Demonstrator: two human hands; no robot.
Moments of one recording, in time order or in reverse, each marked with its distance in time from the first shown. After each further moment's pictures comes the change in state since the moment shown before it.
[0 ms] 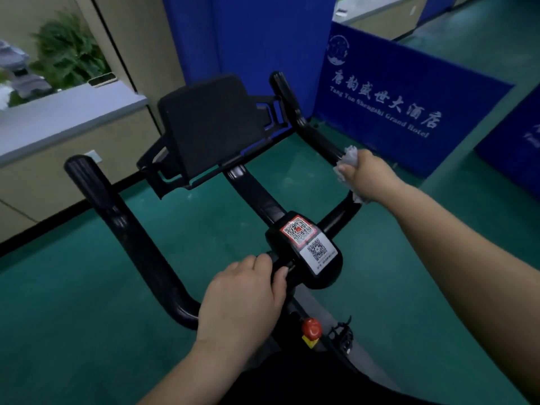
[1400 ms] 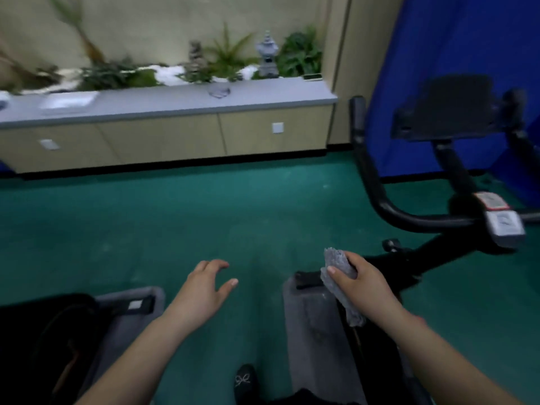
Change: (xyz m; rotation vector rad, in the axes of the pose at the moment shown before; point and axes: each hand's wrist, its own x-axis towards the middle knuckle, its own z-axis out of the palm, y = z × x) left_hand -0.367 -0.166 -0.035 -0.406 -0.080 -0.914; right_hand -0.354 -0.093 0.174 0.354 -0.546 -0.473
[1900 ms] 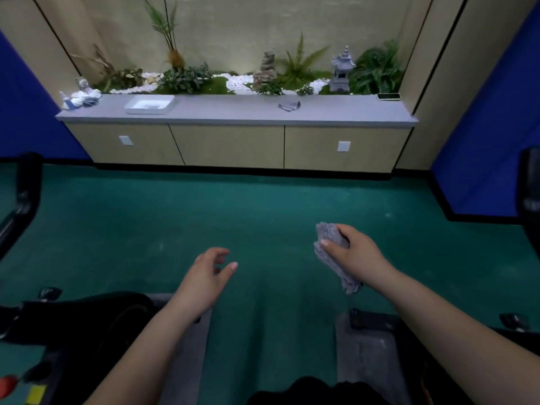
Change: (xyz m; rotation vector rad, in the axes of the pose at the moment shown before) left_hand 0.083 -0.153 -0.138 -0.278 0.237 -0.186; right_hand 0.134 -0.185 0.160 -0.125 -0.194 -0.243
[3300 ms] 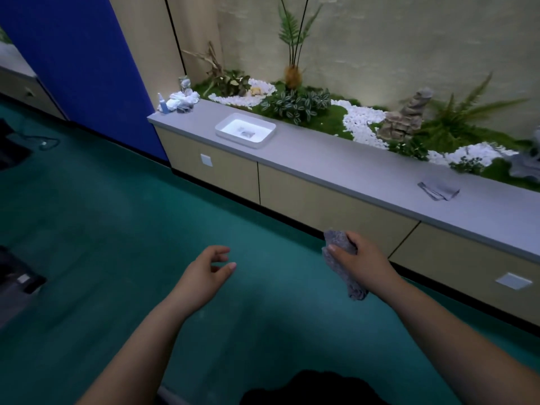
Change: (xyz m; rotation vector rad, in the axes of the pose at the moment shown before) left_hand 0.598 -0.122 -0.264 -0.211 0.258 -0.251; right_hand 0.685 -0.300 0.203 -0.087 -0.277 -0.157
